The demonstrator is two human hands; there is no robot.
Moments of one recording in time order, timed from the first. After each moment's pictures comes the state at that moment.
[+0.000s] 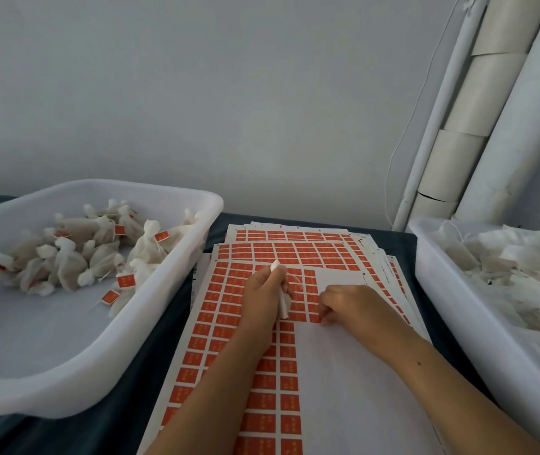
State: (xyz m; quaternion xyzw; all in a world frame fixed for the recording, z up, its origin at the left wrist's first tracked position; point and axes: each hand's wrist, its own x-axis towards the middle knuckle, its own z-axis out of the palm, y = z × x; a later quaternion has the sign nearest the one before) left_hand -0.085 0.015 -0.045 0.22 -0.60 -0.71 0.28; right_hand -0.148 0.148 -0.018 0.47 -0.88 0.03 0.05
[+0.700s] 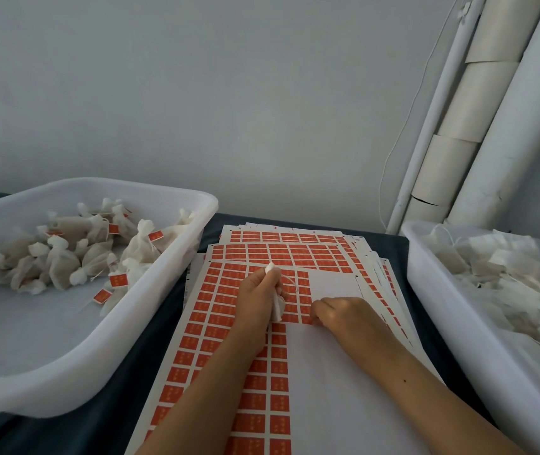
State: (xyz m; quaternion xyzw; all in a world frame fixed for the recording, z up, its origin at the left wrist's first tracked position) left_hand -0.084 0.019 -0.044 0.21 -0.60 -0.72 0.28; right_hand -0.145 0.159 -0.035 0.53 -0.84 0.01 0.12
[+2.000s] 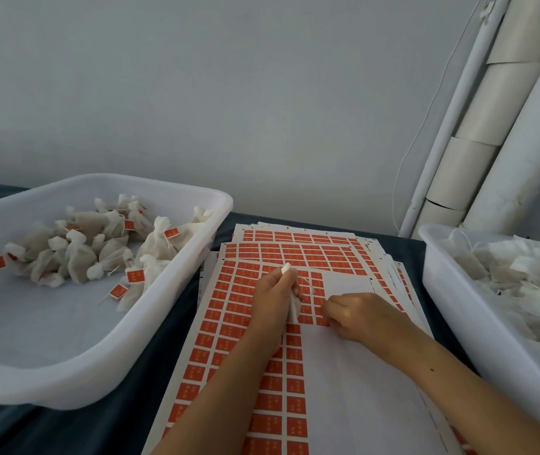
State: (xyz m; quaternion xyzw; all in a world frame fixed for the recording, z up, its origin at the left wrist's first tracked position) left_hand -0.083 0.020 -0.041 0.19 -0.60 -0.73 0.27; right_hand -0.157 0.154 -0.022 0.59 -0.79 -0.04 0.16
